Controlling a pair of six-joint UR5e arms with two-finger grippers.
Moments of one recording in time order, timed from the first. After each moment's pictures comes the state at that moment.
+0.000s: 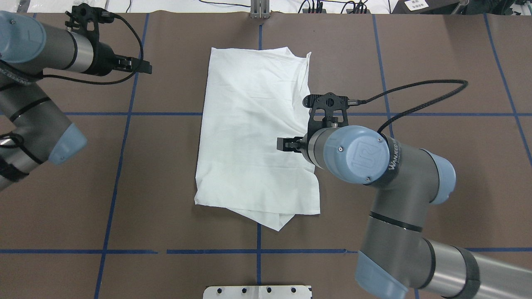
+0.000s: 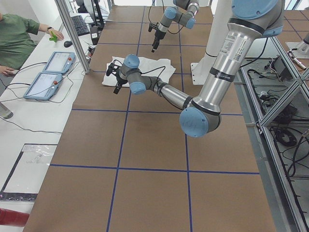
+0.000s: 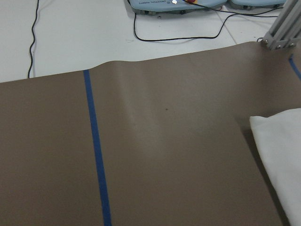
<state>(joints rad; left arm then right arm) -0.90 -1.96 -1.63 -2.22 -1.92 -0.92 0.42 -1.09 1.97 -1.49 1.48 1.34</state>
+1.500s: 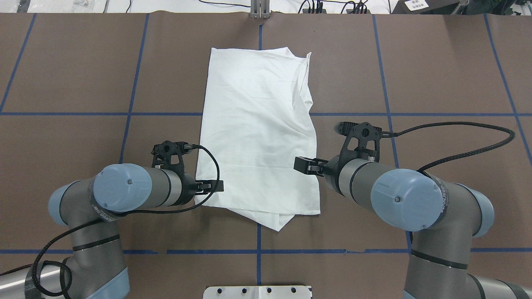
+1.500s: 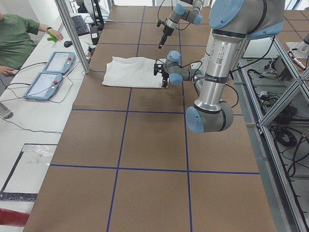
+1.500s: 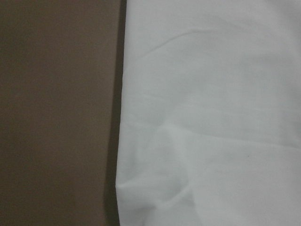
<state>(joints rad) -0.37 -1.92 -1.81 -2.05 -1.67 -1.40 0.35 -1.27 2.08 -1.32 1.40 1.45</state>
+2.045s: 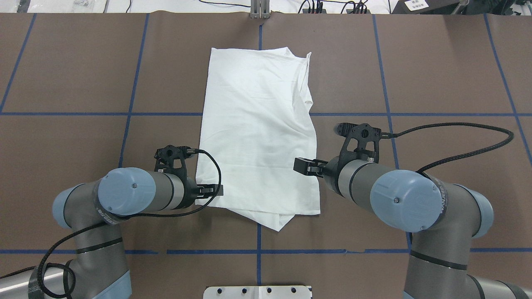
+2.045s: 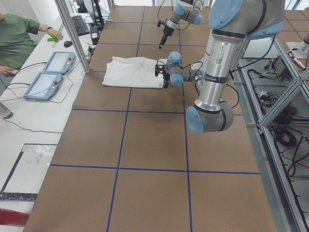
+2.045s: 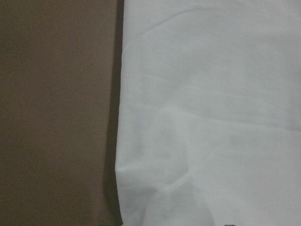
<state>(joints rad) -0.36 -1.93 -1.79 -2.05 -1.67 -1.40 0.34 -1.27 2.08 -1.32 1.40 1.45</state>
